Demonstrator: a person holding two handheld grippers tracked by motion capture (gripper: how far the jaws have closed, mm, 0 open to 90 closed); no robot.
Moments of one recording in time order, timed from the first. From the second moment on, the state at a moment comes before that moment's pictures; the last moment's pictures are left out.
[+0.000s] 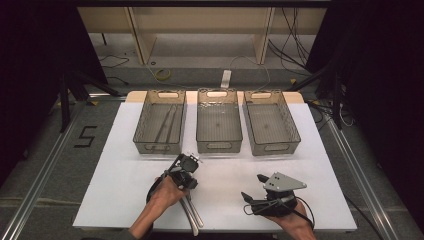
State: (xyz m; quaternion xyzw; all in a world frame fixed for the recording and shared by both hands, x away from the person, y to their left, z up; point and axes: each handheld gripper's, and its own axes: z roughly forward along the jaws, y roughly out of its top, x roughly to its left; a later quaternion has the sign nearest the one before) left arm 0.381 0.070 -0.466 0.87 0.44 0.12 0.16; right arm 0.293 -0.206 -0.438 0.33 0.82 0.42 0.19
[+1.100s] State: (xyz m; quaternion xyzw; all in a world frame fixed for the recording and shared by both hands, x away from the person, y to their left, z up) left arm 0.390 0.079 -0.418 0.84 0.43 0.11 0.32; right arm 0.294 -0.210 -0.437 0.33 0.82 0.43 0.20
